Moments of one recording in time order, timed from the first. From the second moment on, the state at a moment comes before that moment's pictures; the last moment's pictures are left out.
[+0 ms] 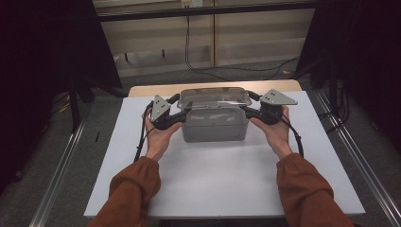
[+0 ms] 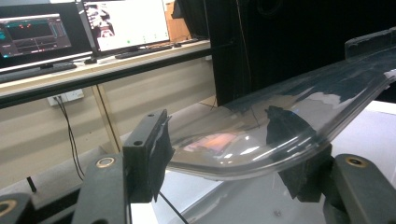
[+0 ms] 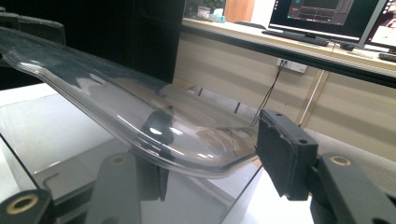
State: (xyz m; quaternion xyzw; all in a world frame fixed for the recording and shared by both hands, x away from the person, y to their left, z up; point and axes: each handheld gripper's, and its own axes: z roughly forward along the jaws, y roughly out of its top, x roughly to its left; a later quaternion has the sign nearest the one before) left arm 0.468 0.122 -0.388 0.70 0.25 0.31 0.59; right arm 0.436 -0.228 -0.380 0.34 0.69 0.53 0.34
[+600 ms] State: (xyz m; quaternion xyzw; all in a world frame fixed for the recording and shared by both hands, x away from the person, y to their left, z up) left arm 0.481 0.126 -0.378 0.69 0.24 0.32 0.60; right arm 0.448 -0.228 -0.367 0.34 0.68 0.55 0.35
